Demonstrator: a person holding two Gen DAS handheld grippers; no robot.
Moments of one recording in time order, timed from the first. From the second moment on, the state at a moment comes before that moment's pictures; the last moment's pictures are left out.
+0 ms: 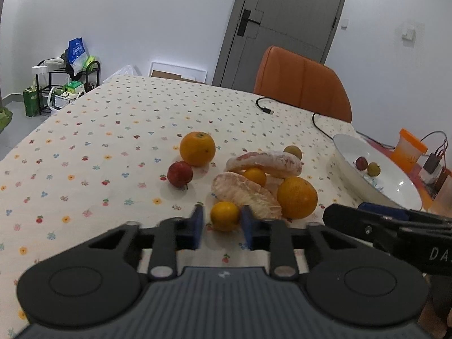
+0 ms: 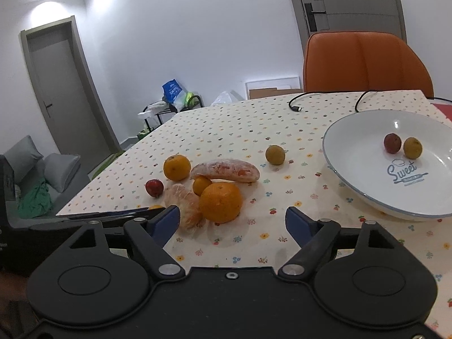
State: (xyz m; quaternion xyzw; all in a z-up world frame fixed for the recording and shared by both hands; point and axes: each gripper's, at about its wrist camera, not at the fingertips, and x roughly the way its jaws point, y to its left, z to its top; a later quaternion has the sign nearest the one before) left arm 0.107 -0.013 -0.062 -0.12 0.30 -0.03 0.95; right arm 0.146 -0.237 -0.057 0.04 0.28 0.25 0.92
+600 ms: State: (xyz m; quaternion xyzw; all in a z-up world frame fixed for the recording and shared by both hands) left arm 0.097 0.008 -0.052 -0.12 0.28 0.02 0.95; right arm 0.175 -0.205 -0.061 0.02 0.29 0.27 0.92
